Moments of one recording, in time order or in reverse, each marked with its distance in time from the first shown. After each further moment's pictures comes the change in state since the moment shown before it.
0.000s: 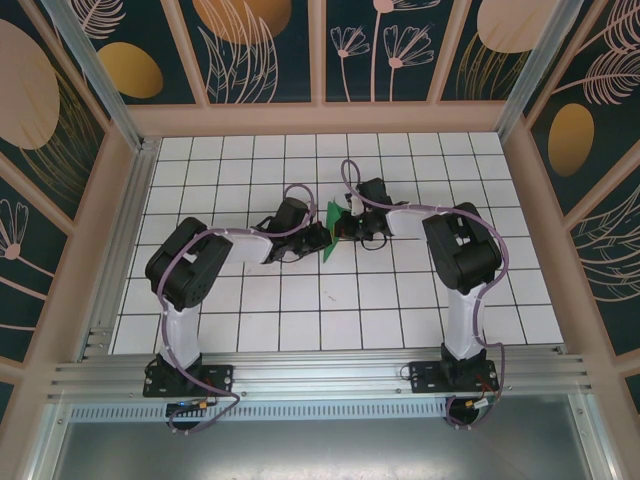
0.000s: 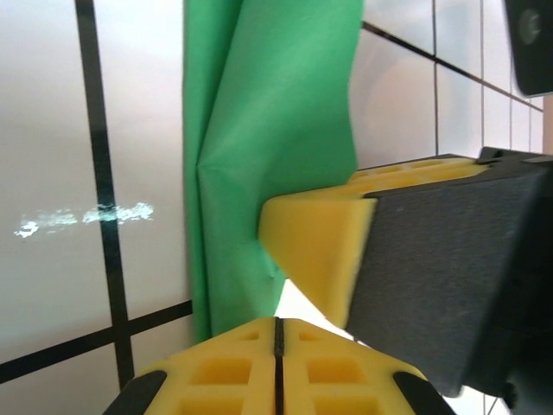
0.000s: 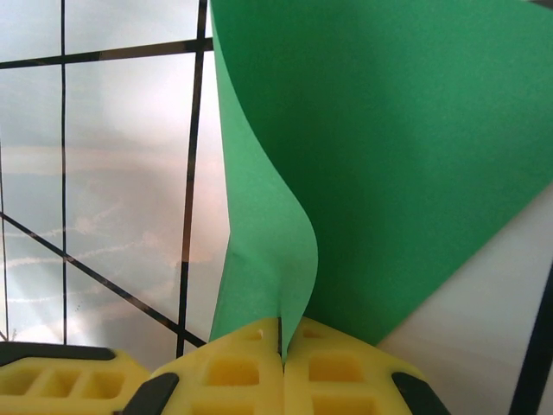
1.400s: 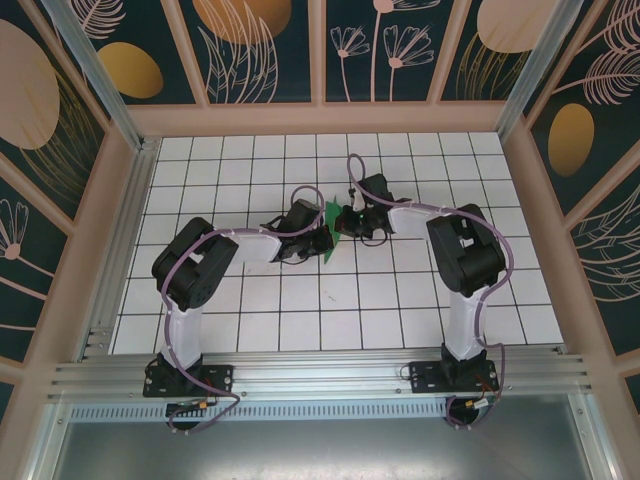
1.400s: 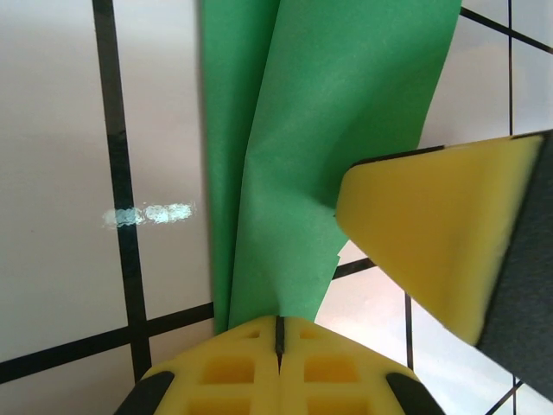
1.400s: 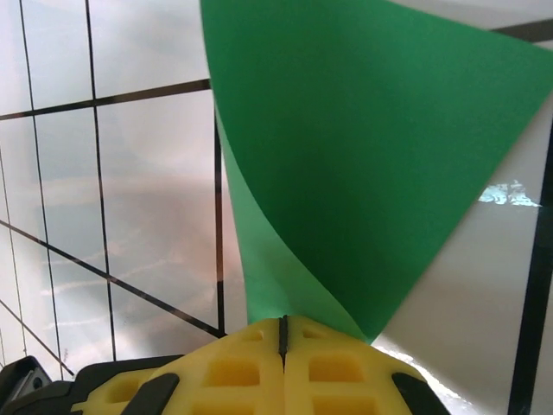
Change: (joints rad) left arm -0.052 0.023 0.073 -0.153 -0.137 0.053; right arm -0.001 -0.031 0.019 -0.026 0.000 0.118
